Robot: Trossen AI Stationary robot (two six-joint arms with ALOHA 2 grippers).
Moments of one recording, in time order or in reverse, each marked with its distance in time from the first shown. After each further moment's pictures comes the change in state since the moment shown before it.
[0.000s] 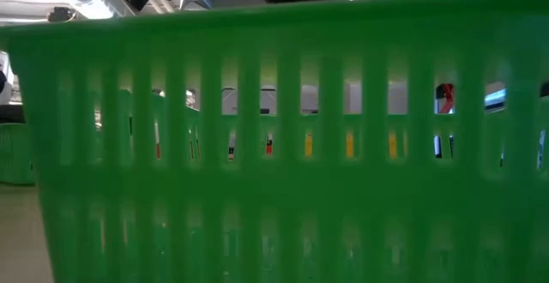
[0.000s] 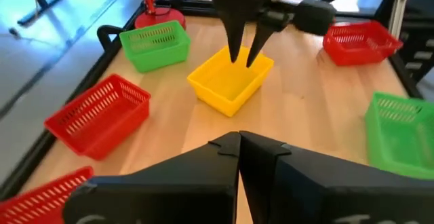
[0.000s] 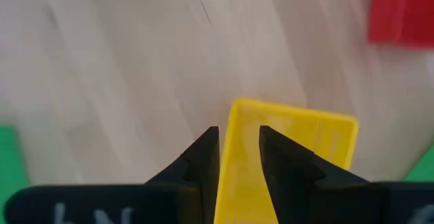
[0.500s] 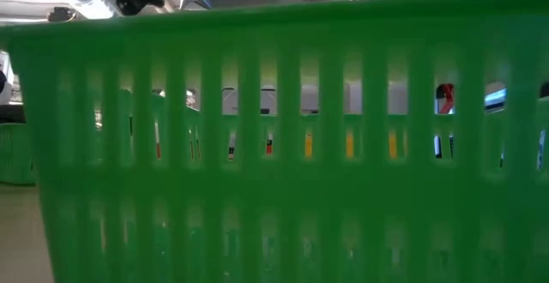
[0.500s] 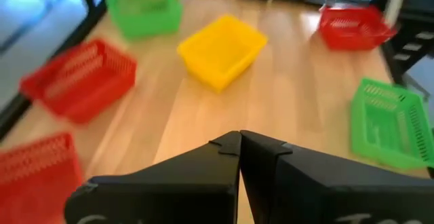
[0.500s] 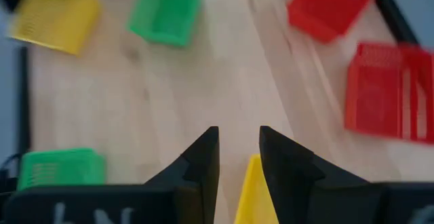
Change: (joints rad) left arm 0.000 0.000 0.003 -0.104 0.035 -0.099; right arm 0.056 -0.187 0.155 0.036 0.003 -0.077
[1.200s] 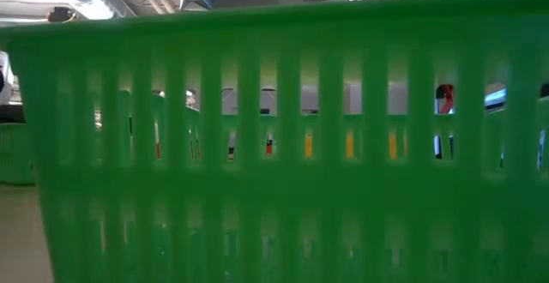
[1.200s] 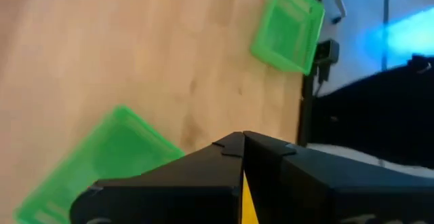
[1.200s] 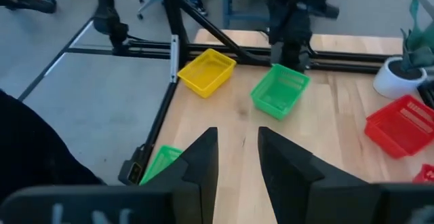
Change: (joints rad) left arm -0.256 0.250 0.339 -0.445 0.218 -0.437; right arm 0.308 -0.294 0.014 0.059 -0.003 -0.107
